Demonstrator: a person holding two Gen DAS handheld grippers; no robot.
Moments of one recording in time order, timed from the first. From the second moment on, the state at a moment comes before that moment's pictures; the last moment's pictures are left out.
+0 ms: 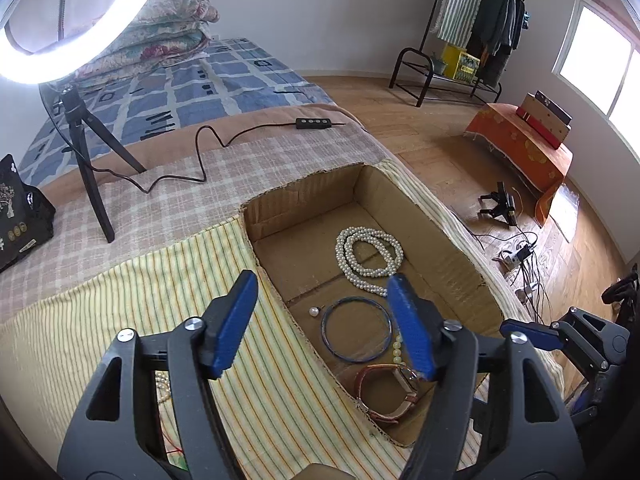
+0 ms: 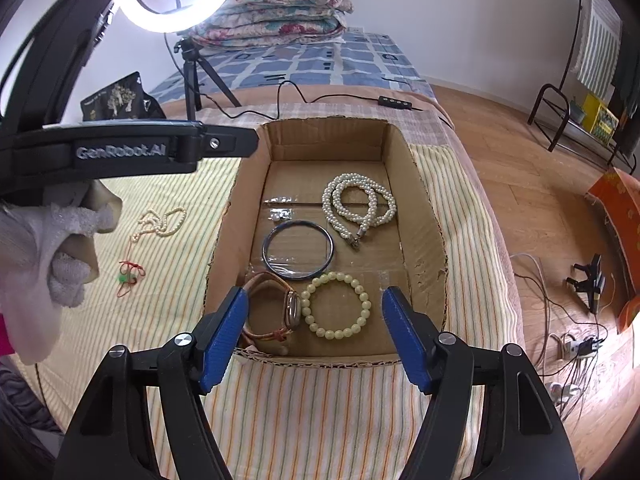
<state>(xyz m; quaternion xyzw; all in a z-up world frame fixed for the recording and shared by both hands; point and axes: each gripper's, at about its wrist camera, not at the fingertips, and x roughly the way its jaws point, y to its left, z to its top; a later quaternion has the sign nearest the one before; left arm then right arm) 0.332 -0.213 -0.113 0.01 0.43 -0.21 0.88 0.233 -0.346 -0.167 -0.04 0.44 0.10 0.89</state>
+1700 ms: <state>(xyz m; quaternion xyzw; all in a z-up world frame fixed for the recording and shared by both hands) 0.259 -0.003 -0.111 -0.01 0.45 -0.15 0.88 0.253 -0.263 -0.144 0.01 0.43 0.21 0.88</state>
